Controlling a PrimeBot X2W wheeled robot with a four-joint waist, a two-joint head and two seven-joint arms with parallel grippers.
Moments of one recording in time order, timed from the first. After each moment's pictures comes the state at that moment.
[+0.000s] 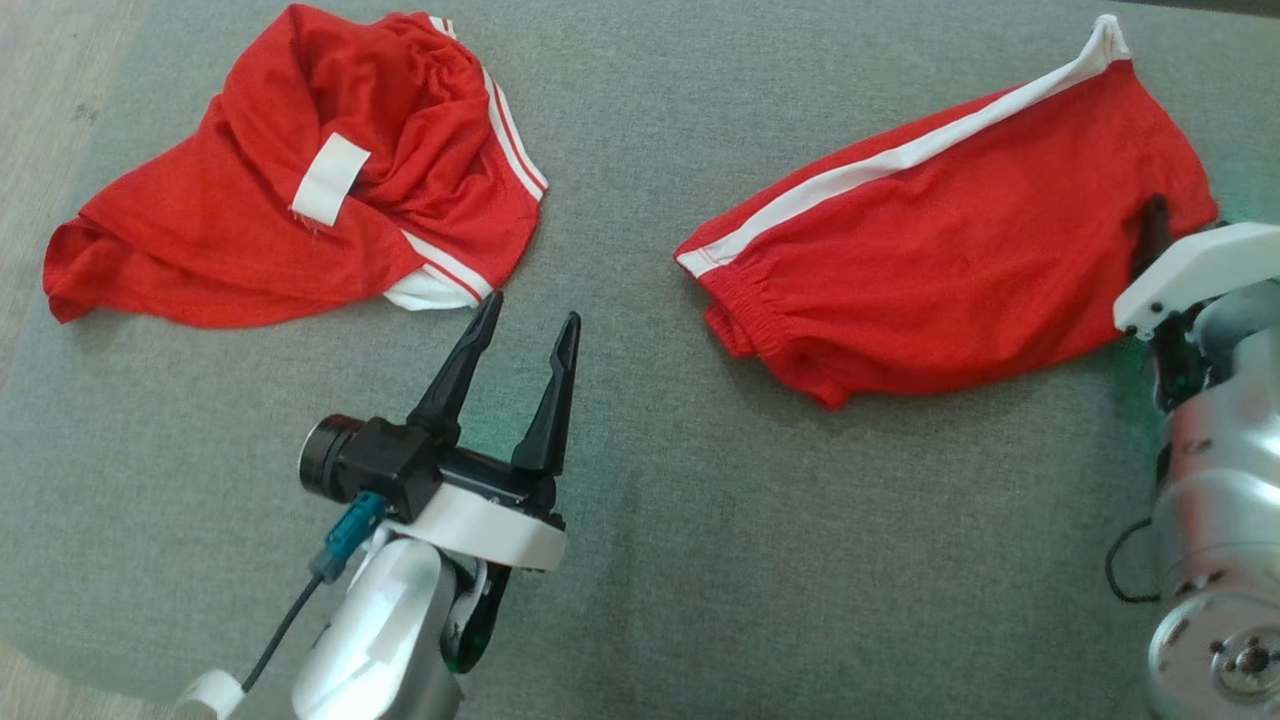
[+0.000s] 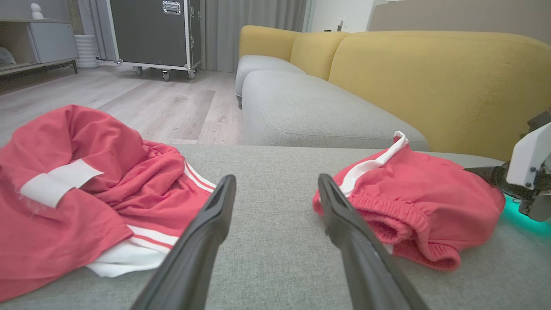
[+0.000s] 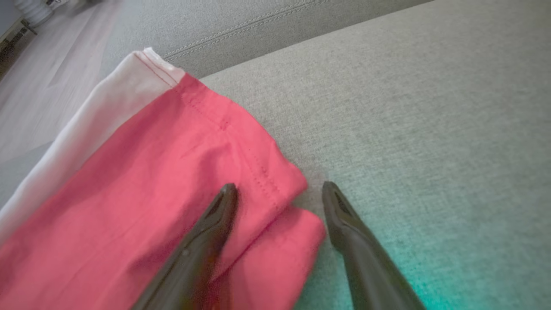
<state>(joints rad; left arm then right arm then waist) -0.32 0.05 -0.39 0.33 -0.26 -0.11 -0.26 -0.85 -0.07 -0.75 1.03 -0.29 0.13 0.08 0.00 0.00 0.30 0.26</state>
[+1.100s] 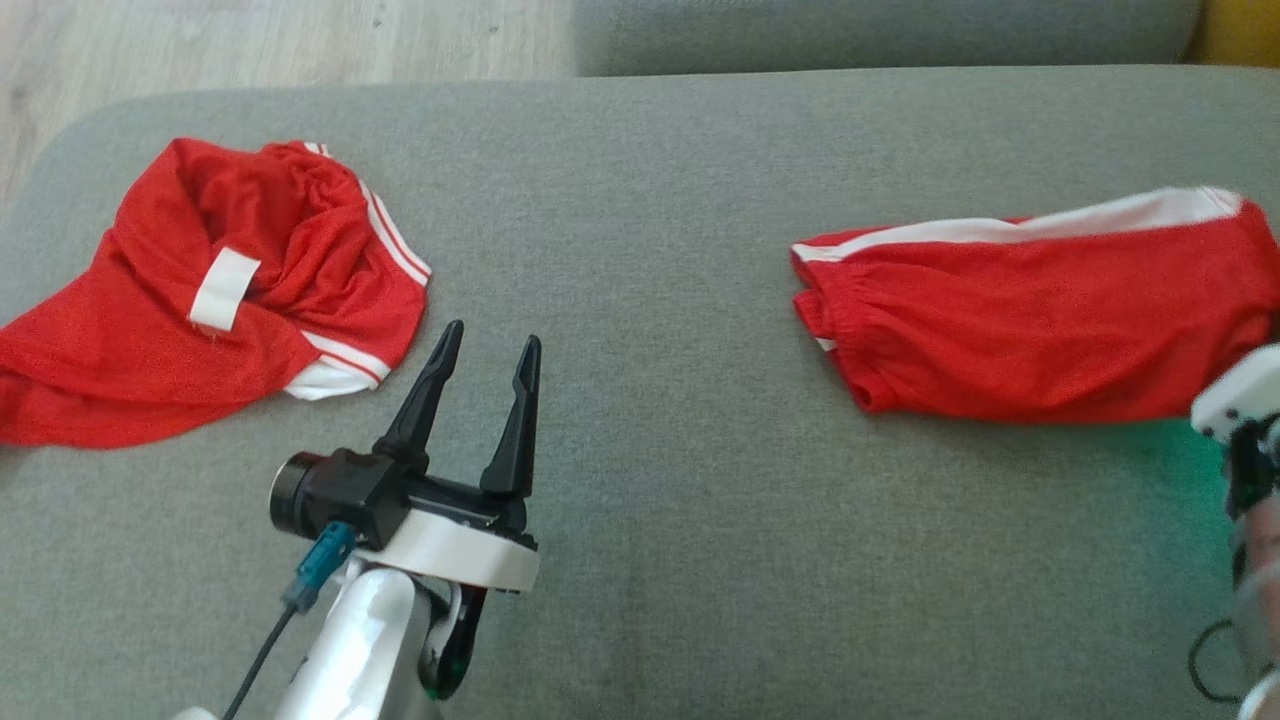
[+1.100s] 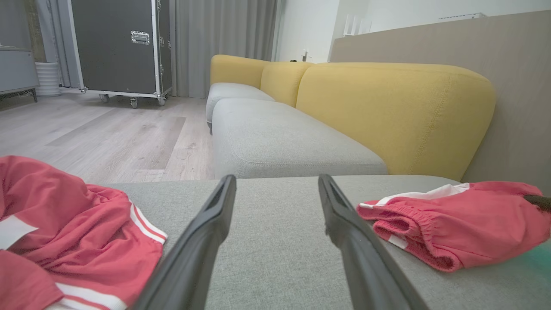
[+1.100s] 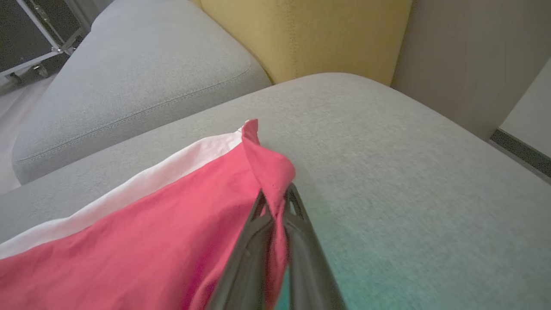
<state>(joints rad) -0.26 0.05 -0.32 0.32 -0.25 -0.11 -0.26 -0.75 -0.22 -0.73 1.19 -0.26 0.13 -0.16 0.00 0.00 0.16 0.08</state>
